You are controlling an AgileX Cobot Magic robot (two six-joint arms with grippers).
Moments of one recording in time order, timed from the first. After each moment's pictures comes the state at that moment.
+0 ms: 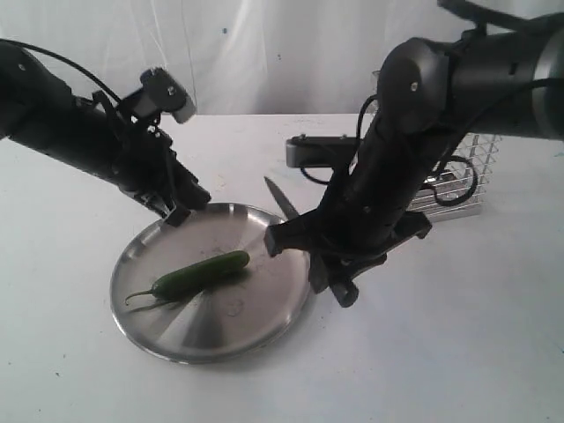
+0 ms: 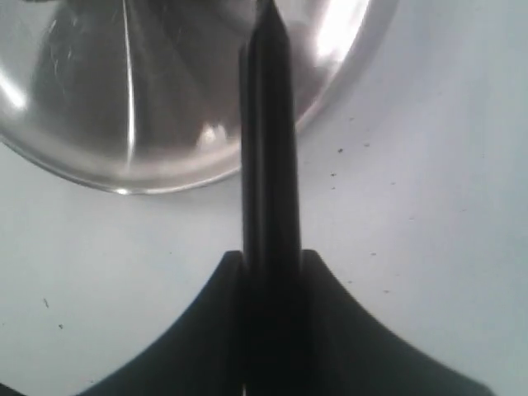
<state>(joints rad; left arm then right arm) -0.24 1.66 -1.14 -0.76 0.59 1.22 0.58 1.73 -1.23 0.27 0.97 0.07</state>
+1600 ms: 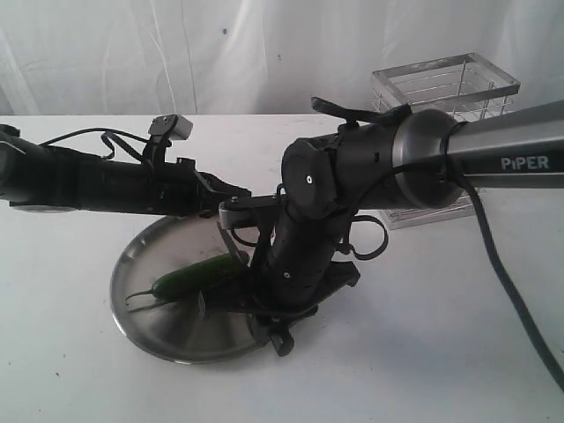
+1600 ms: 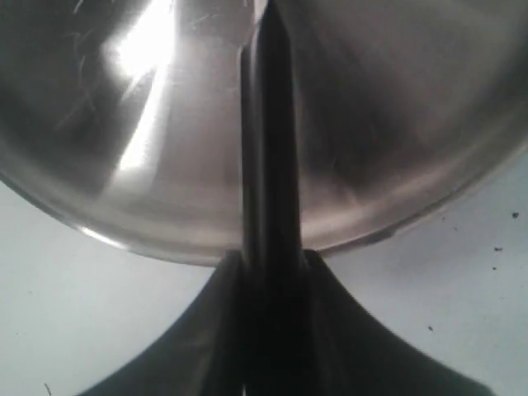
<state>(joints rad) -0.16 2.04 -1.14 -1.79 0.83 1.83 0.75 1.90 -1.23 0.25 0.78 0.18</state>
